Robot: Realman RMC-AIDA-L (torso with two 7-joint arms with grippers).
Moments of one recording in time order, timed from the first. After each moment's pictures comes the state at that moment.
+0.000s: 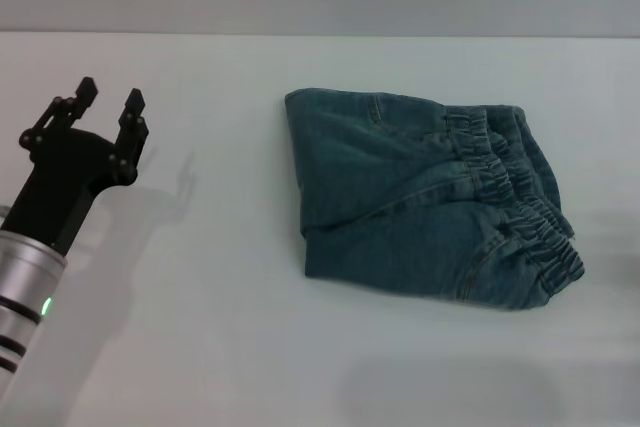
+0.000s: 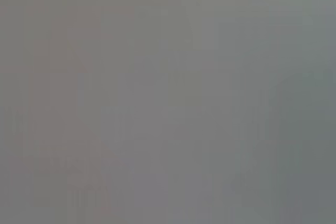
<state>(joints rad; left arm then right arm) -0.19 -2.07 -1.01 -0.49 2.68 1.15 -0.03 0.05 2.09 1.77 0.32 -0.26 1.25 -2.85</state>
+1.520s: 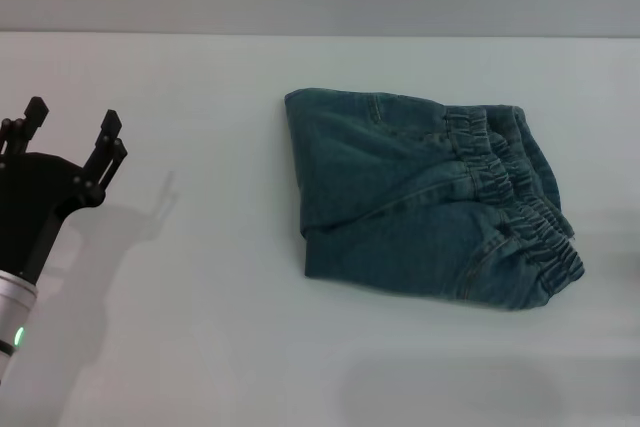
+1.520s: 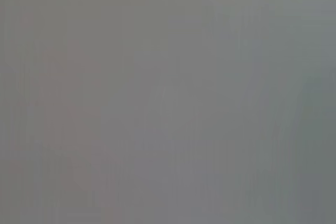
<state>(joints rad) -0.12 -2.07 -1.00 -0.48 2.66 1.22 -0.02 0.12 2.08 1.80 0.19 -0.22 1.29 -2.89</state>
